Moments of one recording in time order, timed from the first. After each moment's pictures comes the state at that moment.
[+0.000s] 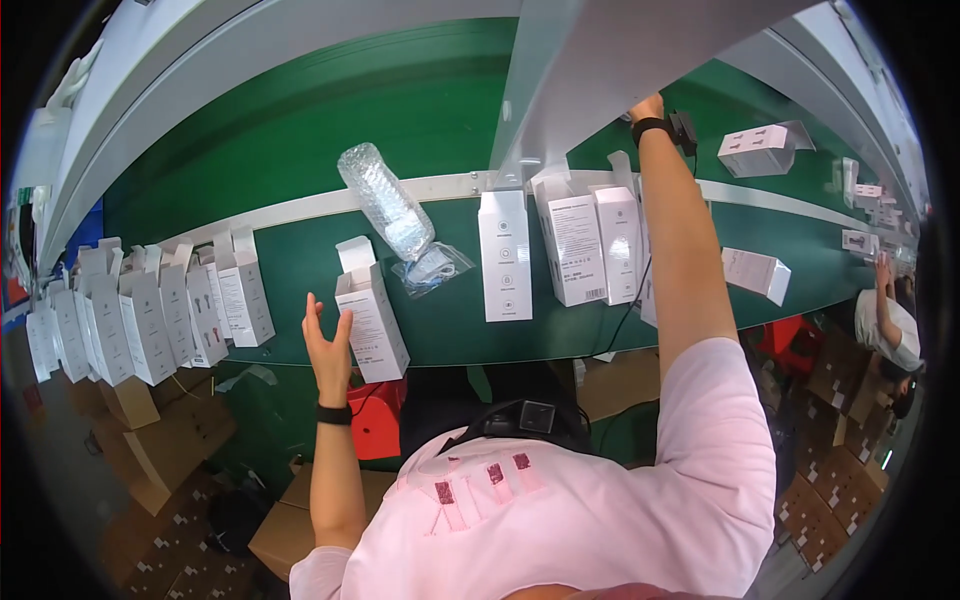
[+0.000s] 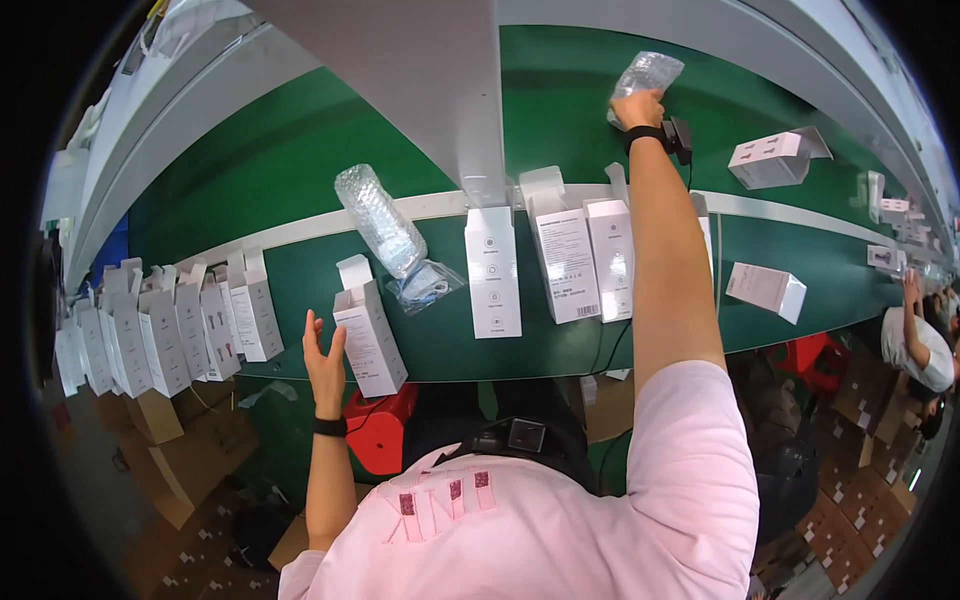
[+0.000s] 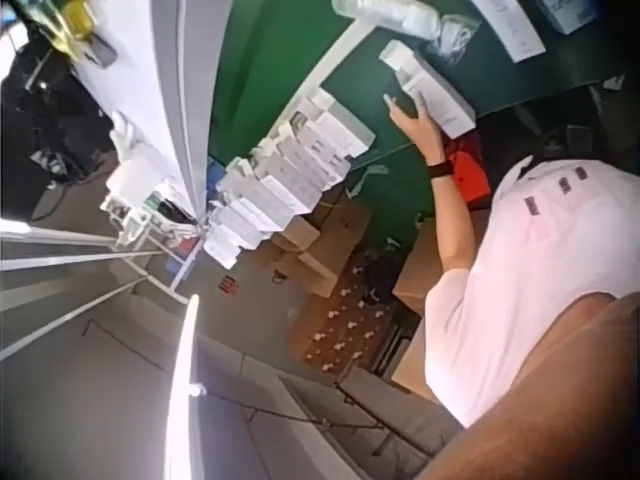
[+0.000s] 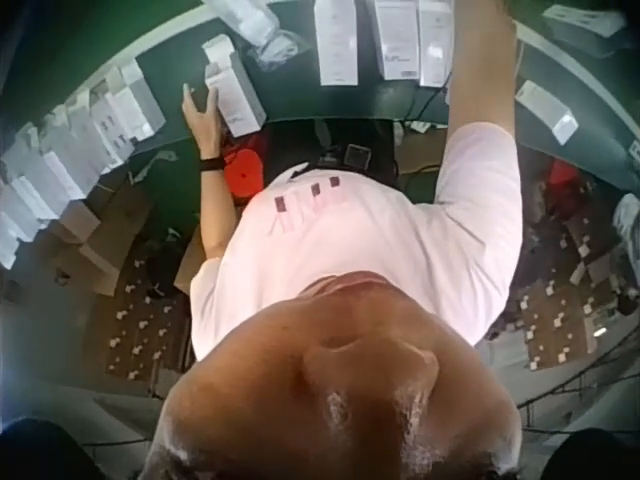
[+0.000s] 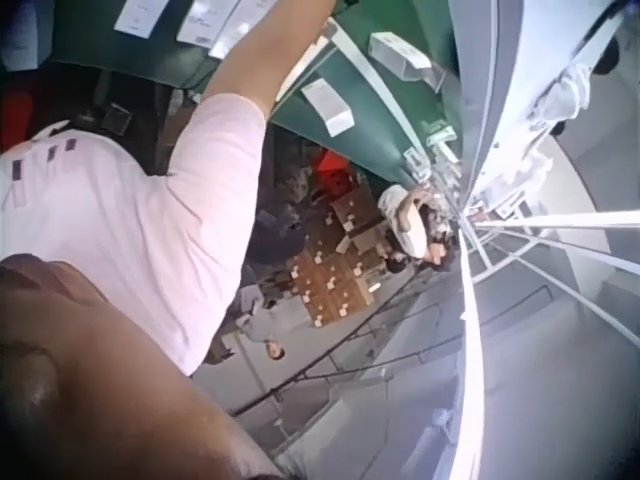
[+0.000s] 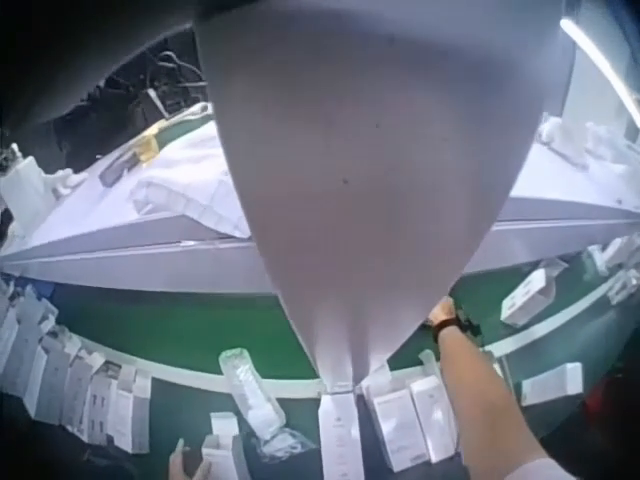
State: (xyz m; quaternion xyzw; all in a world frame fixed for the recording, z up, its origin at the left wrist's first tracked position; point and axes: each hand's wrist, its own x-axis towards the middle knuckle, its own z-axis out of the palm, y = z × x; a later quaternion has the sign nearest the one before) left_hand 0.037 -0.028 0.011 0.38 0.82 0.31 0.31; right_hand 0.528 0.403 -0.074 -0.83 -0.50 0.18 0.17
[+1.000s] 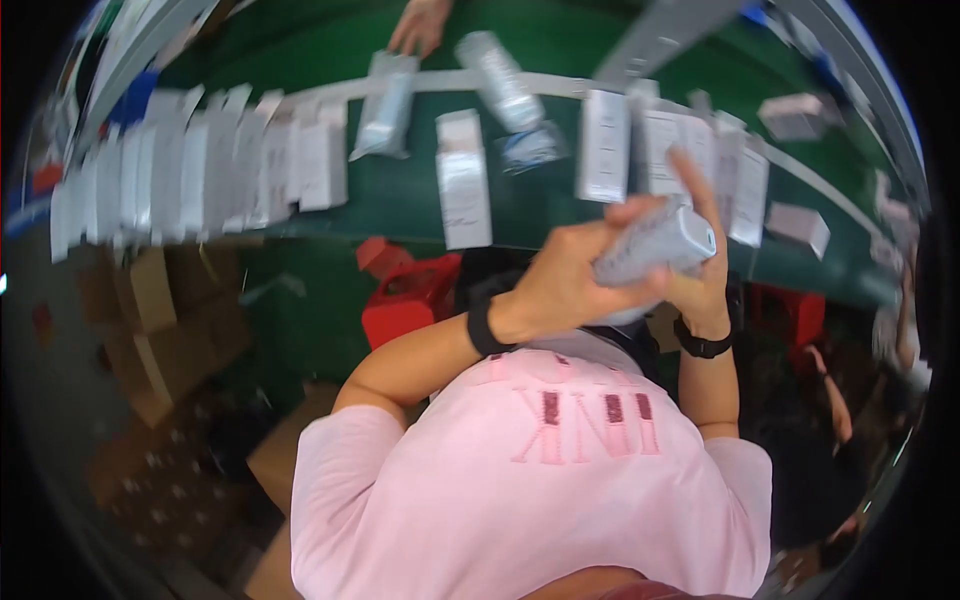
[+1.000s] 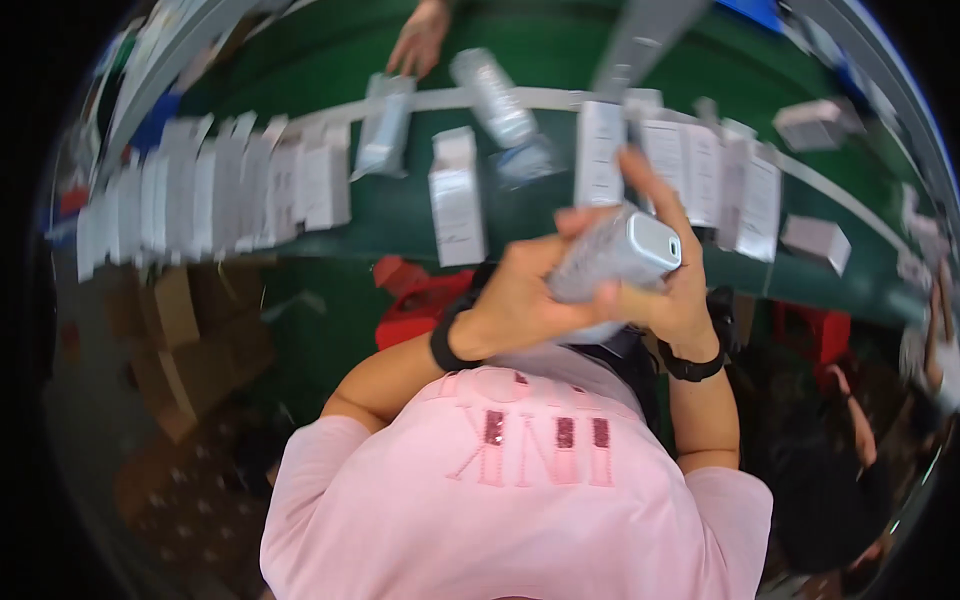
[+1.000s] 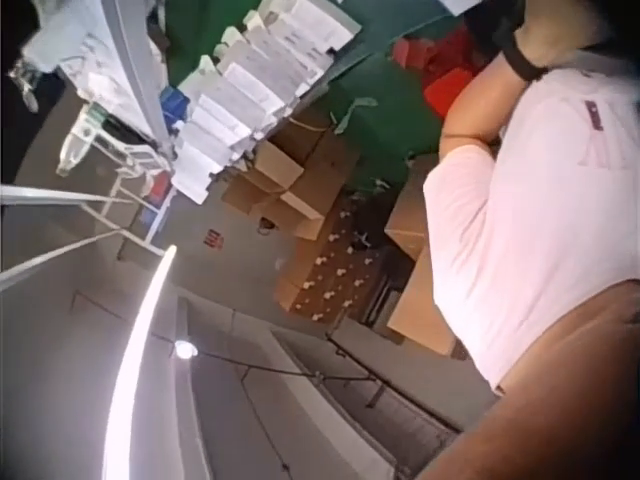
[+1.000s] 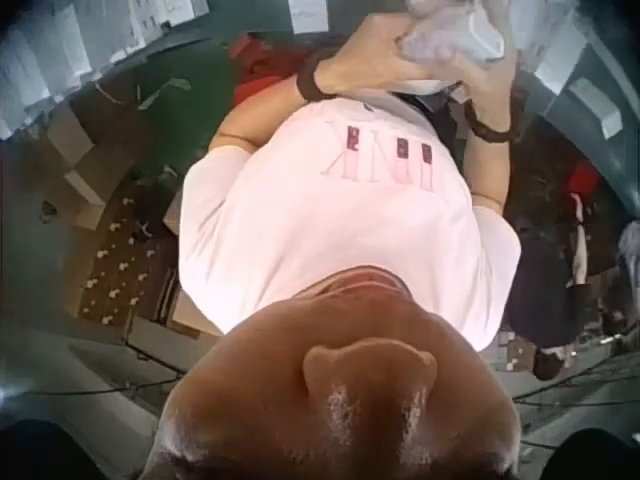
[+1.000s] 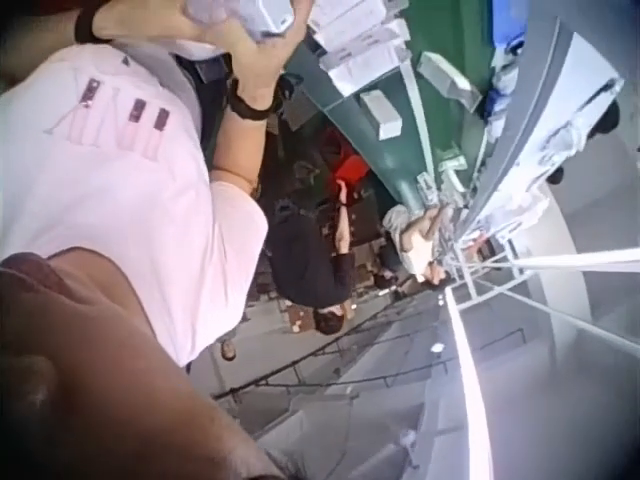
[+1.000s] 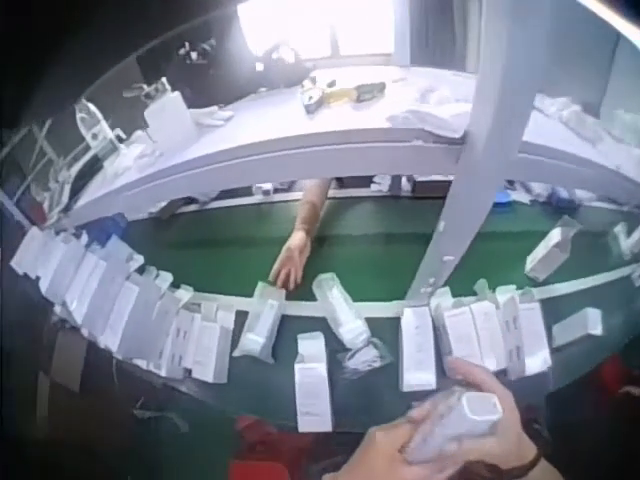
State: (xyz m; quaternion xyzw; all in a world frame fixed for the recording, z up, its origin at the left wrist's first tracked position) left_hand 0.170 -0.045 0.180 0.54 0.41 0.46 0.57; right_hand 0.340 -0.003 0.186 -0.28 -0.50 0.70 0.43
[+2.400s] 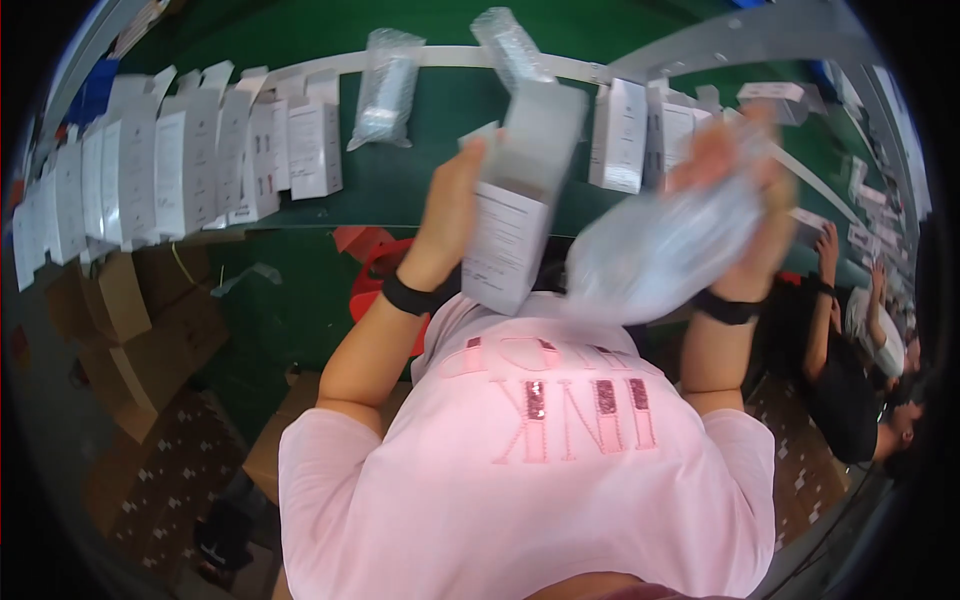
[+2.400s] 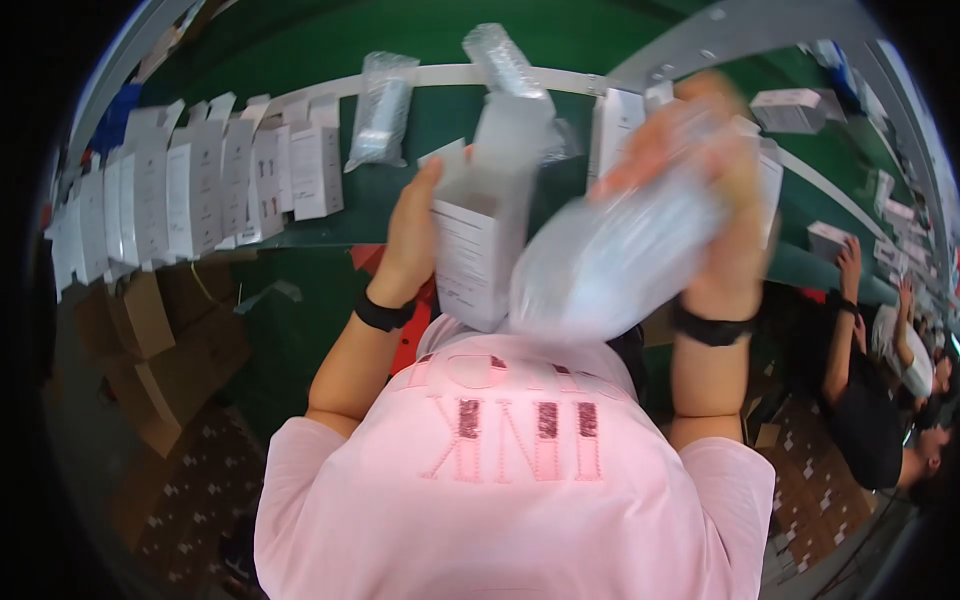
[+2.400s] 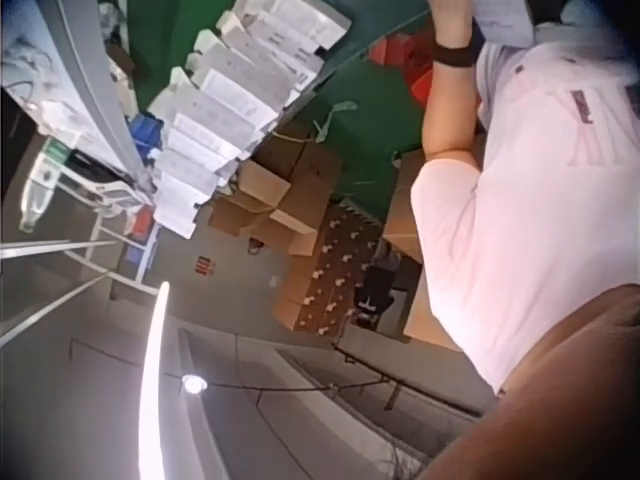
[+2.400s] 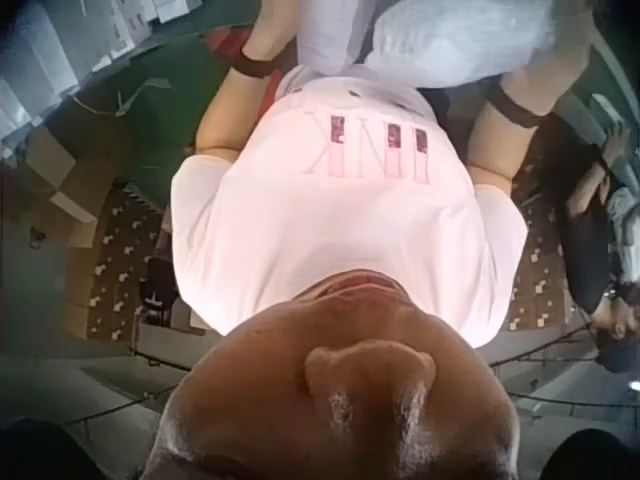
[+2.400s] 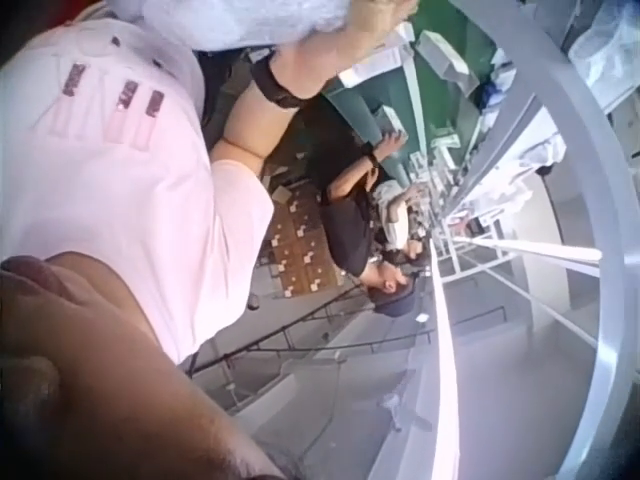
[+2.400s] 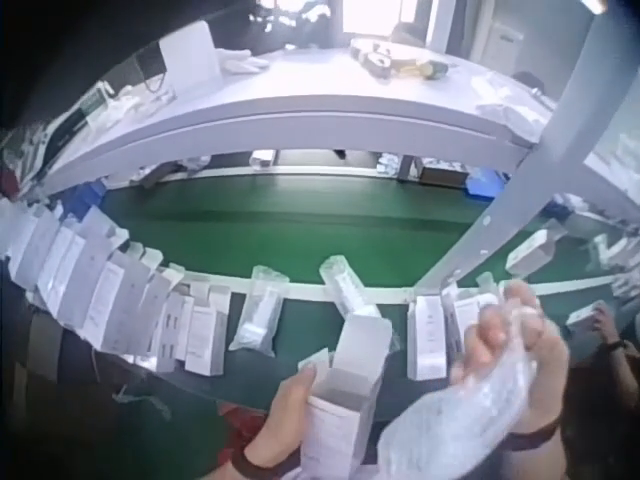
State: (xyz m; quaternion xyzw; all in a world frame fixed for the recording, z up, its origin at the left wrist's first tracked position) left_hand 0.028 -0.026 0.119 0.29 0.54 0.51 0.61; right_hand 0.259 0.049 0.234 -0.24 -0.37 0.77 0.46
